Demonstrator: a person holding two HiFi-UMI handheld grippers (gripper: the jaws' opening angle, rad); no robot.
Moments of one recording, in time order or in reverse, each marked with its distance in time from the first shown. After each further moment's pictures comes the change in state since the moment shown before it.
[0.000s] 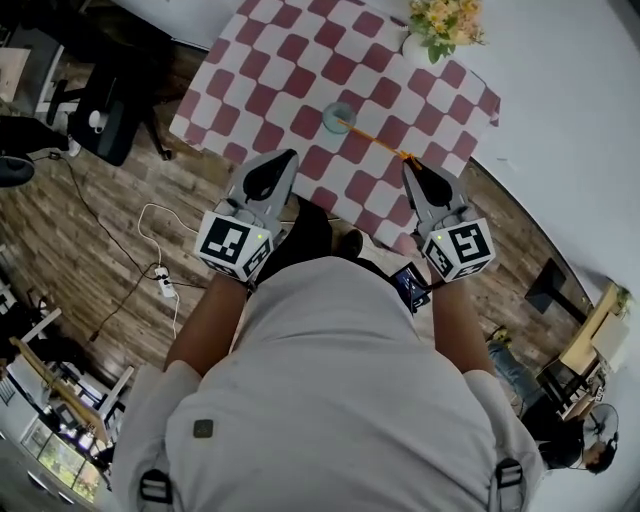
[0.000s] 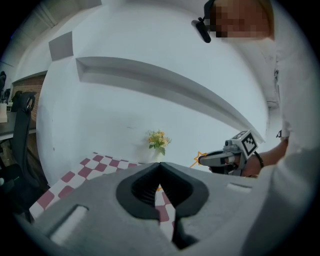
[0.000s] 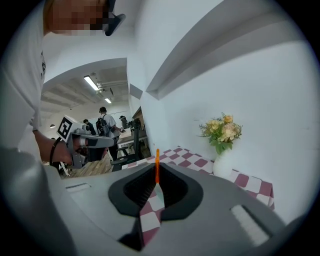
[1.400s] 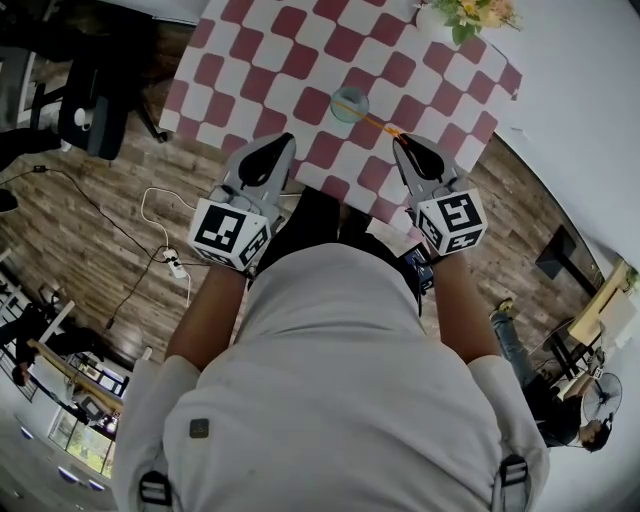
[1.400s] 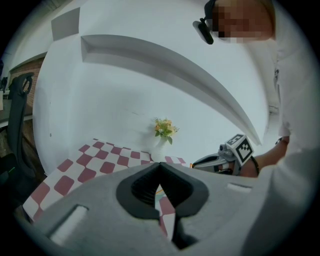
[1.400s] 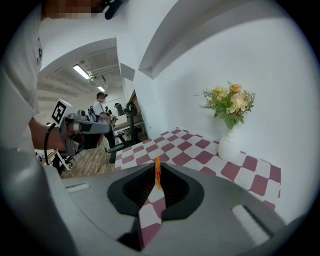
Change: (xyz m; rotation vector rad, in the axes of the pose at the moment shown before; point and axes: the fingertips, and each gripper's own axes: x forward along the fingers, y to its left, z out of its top) left arm 0.029 0.051 -0.037 -0.065 0.115 -0.041; right arm 0.074 -0.012 -0.062 0.048 0.189 -0.024
